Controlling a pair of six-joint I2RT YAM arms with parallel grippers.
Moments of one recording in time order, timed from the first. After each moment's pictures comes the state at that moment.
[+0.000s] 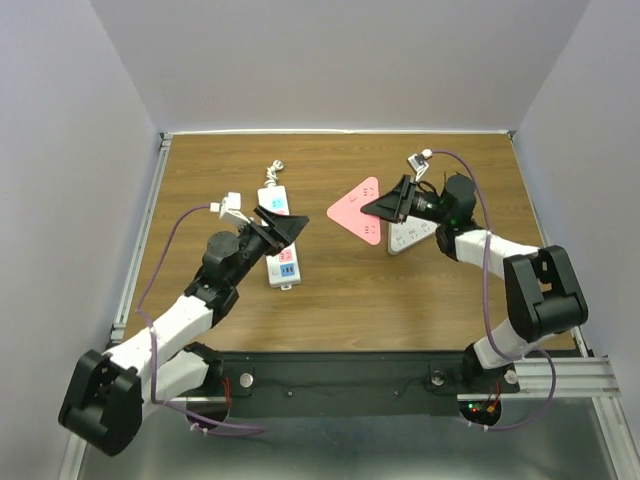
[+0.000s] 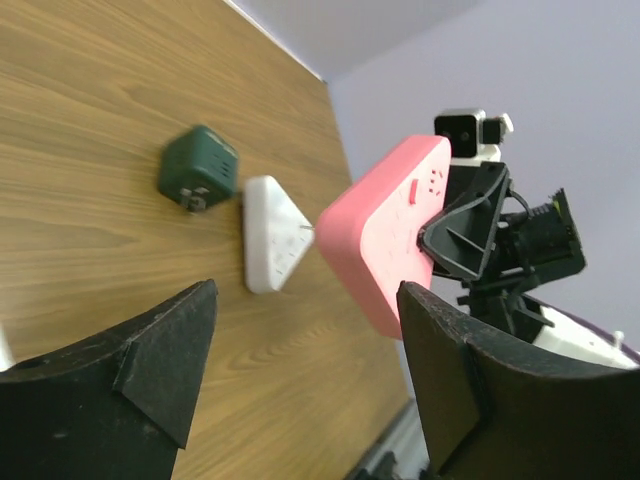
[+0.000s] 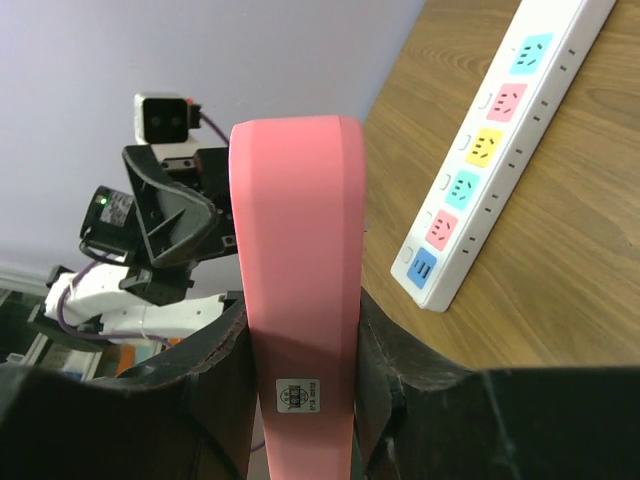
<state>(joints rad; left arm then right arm) -0.50 1.00 0.42 0.55 0.13 -1.04 0.24 1.56 0.78 0.82 -0.99 1.08</state>
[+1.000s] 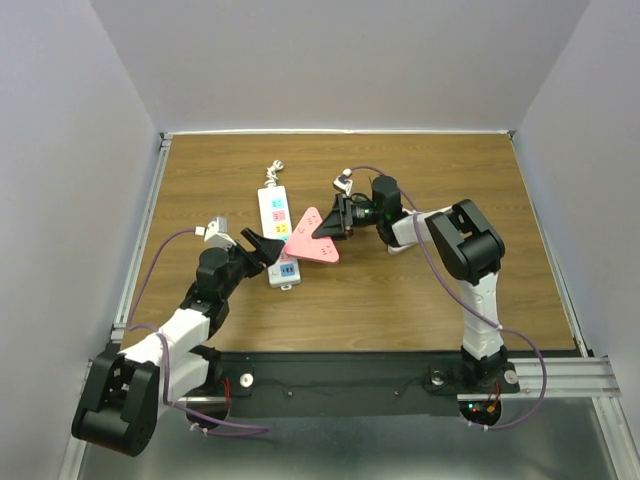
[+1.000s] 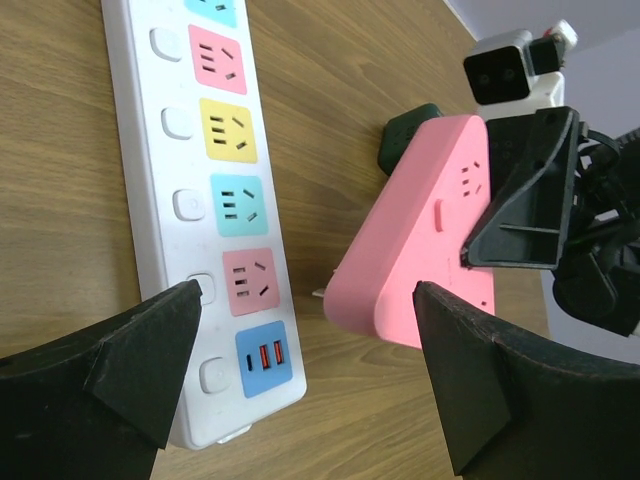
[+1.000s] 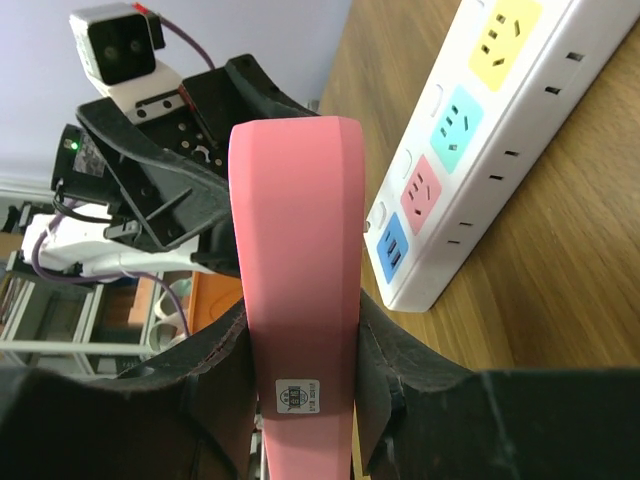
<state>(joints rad) -0.30 0.97 0.20 0.50 0.10 -0.83 0.47 2.15 1.16 0.83 -1.16 1.11</state>
